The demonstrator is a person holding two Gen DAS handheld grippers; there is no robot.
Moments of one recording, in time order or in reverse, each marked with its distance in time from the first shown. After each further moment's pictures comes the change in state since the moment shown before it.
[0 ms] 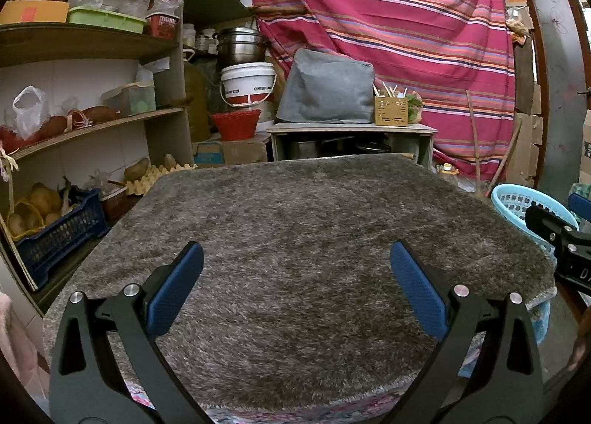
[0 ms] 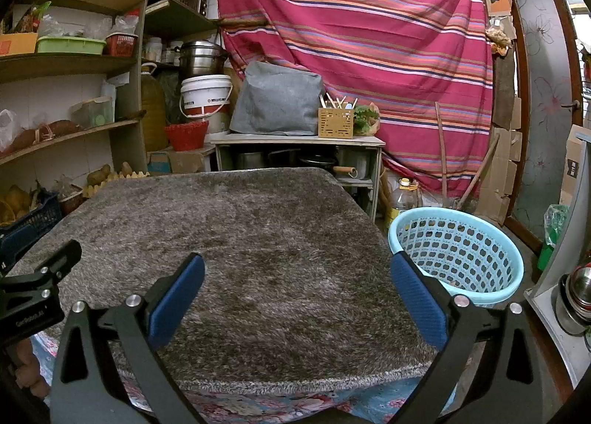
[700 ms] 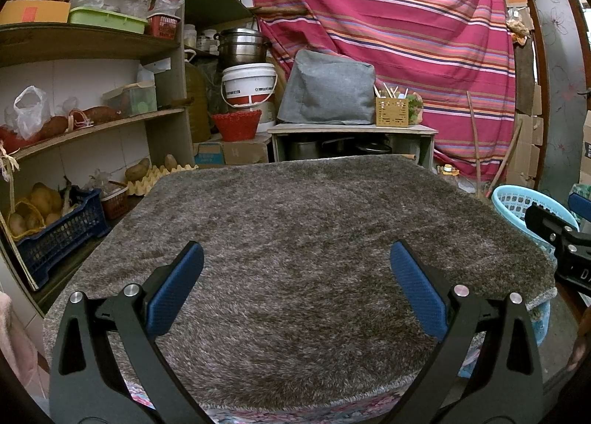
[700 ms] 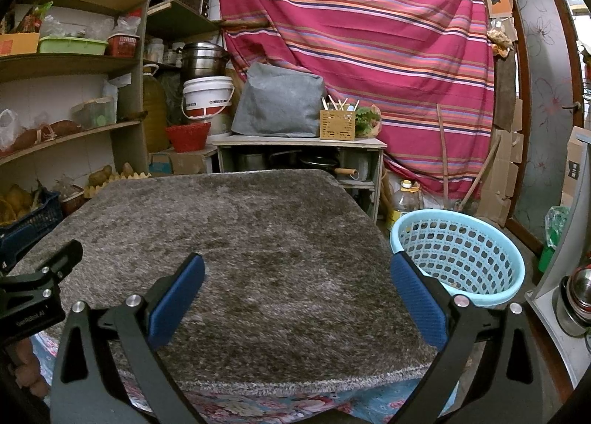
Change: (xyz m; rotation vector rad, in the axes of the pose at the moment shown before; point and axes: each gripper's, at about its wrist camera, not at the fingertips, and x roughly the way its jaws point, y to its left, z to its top) left arm 0.000 0.001 -0.001 0.002 -0.003 -0.001; right arm 0.000 0.001 0.000 0.000 -0.003 0.002
